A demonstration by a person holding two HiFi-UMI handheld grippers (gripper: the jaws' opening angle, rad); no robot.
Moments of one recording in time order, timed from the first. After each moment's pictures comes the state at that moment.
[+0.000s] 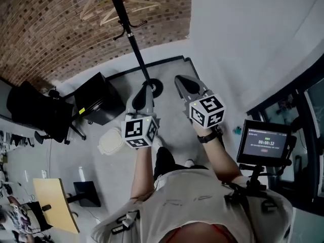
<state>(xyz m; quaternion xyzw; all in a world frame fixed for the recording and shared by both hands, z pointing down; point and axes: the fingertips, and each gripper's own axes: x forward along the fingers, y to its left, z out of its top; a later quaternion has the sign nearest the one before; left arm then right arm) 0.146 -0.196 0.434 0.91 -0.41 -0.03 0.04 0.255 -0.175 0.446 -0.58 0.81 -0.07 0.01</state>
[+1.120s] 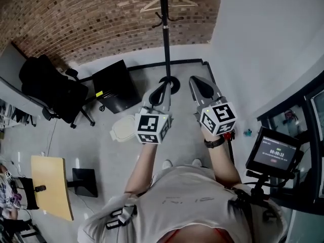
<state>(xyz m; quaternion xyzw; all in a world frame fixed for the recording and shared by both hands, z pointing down) 0.006 -0.136 0.408 0.93 -0.38 -0.03 0.02 0.092 -0.117 0.400 -0.58 0.81 0.00 0.02</state>
